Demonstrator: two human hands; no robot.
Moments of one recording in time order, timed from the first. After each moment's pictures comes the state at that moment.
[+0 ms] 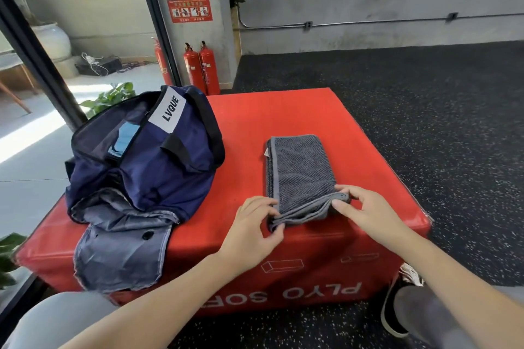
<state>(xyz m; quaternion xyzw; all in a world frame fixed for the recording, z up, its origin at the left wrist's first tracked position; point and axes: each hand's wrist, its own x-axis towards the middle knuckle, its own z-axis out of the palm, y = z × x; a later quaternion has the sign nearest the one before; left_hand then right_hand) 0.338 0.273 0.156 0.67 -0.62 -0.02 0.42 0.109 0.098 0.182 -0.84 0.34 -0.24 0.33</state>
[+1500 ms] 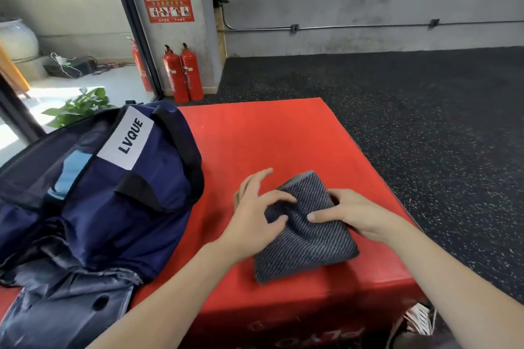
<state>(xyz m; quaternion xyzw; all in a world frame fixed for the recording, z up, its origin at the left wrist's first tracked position) 0.376 0.155 0.195 0.69 -0.63 -0.06 0.36 0.180 0.021 0.214 -0.67 0.37 -0.10 0.64</state>
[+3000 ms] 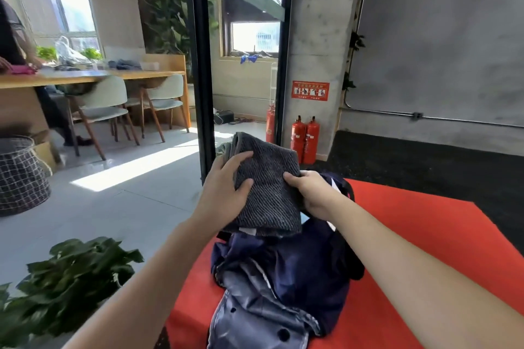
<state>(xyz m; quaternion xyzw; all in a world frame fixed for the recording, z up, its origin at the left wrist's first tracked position) 0.636 0.417 0.378 0.80 -0.37 0.14 0.45 0.565 0.219 0.373 -0.68 0.21 -0.14 0.69</state>
